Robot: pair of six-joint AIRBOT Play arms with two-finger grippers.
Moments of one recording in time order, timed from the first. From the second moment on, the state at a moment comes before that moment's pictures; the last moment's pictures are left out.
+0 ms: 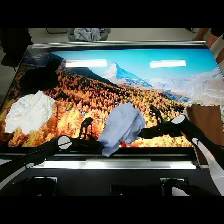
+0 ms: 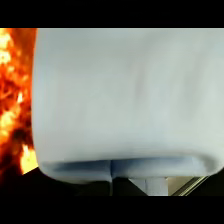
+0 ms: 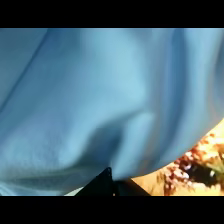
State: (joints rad) left arm -0.66 -1.15 0.58 0.74 -0.63 -1.35; right arm -0.01 -1.35 0.69 -0.76 1.01 0.86
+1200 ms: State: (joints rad) left arm -0.04 -0.60 1.58 0.91 -0.72 -1.37; right arm -0.24 -0.61 1.61 -1.15 1.01 0.90
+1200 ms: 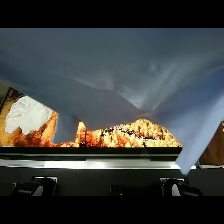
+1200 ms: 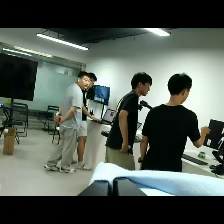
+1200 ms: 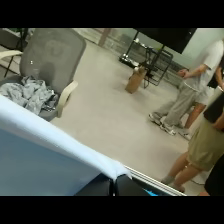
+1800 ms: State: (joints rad) left arm -0.03 -1.21 1.45 1.01 -0.95 -1.37; right arm -0.24 -1.41 1.61 -1.00 1.12 0.98
